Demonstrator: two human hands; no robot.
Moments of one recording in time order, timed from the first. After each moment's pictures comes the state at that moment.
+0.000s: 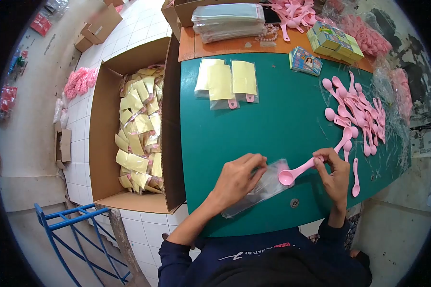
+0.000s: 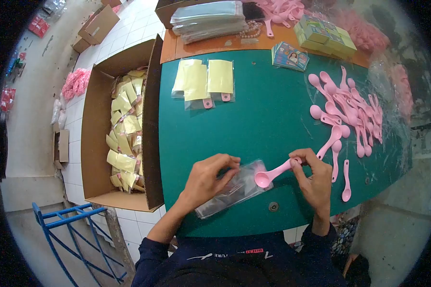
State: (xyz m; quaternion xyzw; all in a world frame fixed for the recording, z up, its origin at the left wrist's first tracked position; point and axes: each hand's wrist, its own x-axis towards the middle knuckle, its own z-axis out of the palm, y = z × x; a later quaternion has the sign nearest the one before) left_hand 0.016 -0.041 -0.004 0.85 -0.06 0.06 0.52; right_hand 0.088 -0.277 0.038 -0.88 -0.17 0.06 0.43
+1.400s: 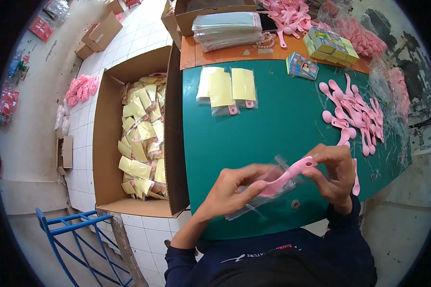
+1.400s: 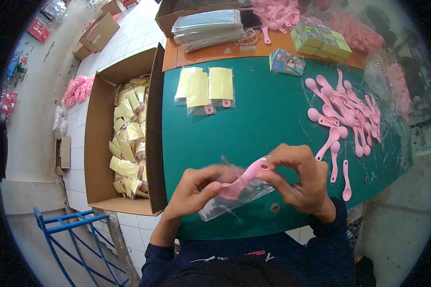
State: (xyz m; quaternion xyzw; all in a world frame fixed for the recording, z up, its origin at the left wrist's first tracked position) left_hand 0.002 -0.030 0.047 0.66 -0.04 -0.02 0.75; right_hand 0.090 -0.231 0.079 -0.71 -0.40 0.01 0.58
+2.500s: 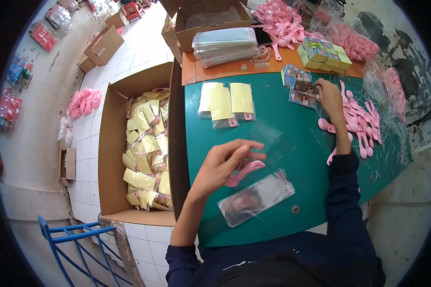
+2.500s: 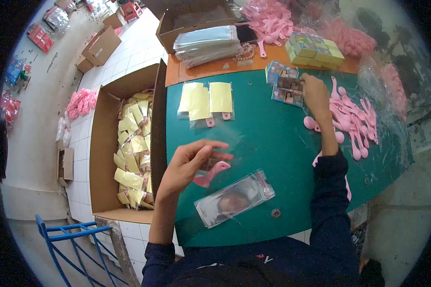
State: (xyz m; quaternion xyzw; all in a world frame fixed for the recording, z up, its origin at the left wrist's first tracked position) left_hand 0.044 0.006 0.051 0.67 -0.01 -0.10 0.74; right_hand 0.308 -0.274 0.000 -0.93 -0.25 -0.21 0.14
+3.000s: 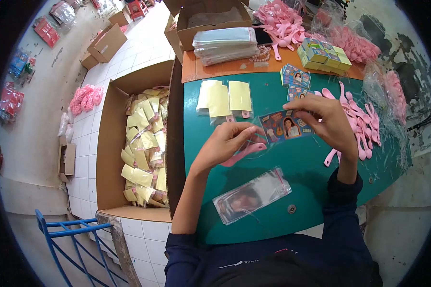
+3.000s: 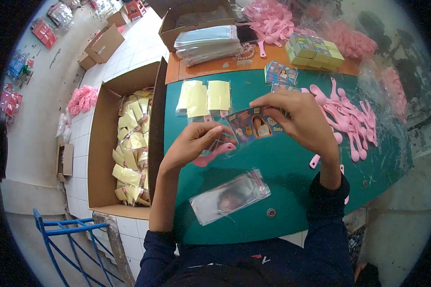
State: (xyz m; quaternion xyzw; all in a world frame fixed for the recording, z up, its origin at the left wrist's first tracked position) left_hand 0.086 0.007 0.029 0.75 -0.06 -0.07 0.65; right_hand 0.177 -0.220 0.112 -0.82 -0.45 0.01 0.35
